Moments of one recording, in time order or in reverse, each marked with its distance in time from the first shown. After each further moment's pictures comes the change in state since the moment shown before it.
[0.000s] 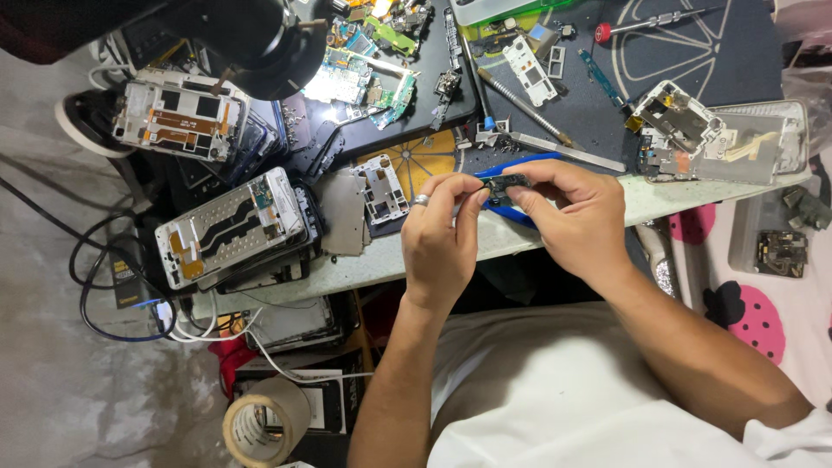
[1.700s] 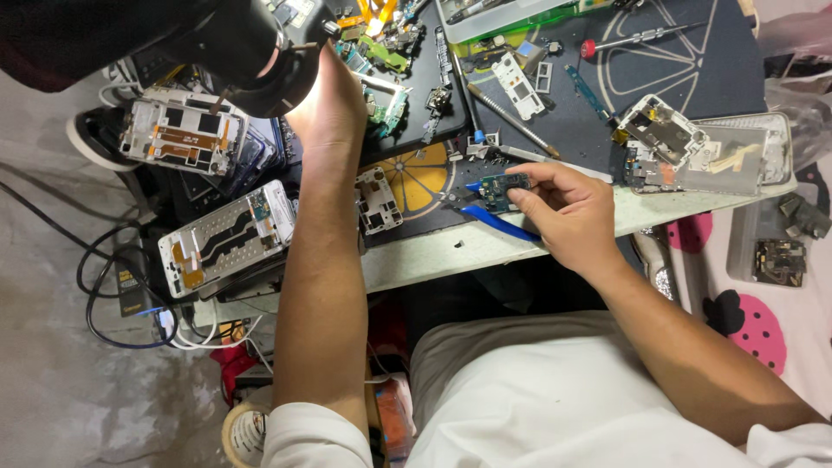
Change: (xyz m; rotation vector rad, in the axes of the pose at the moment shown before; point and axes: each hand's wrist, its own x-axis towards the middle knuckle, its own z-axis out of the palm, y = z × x) left_hand 0.182 -0.167 -0.034 0.490 0.286 -0.110; right_hand 0.007 0.038 -0.014 0.133 -0.008 0.042
